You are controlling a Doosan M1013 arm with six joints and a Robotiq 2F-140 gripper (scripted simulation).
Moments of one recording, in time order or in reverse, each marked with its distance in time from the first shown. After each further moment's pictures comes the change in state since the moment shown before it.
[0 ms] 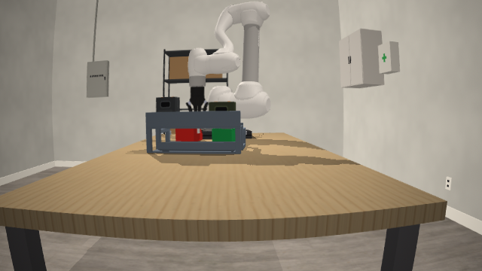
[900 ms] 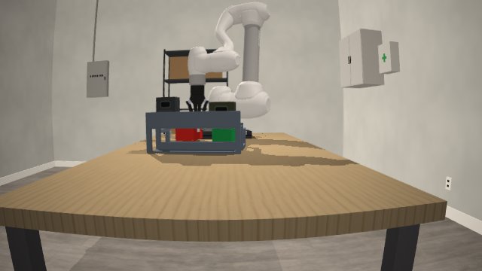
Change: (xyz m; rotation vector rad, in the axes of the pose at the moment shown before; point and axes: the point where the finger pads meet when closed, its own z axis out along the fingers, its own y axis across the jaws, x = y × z) arm 0.000 0.000 -0.008 0.000 0.000 0.000
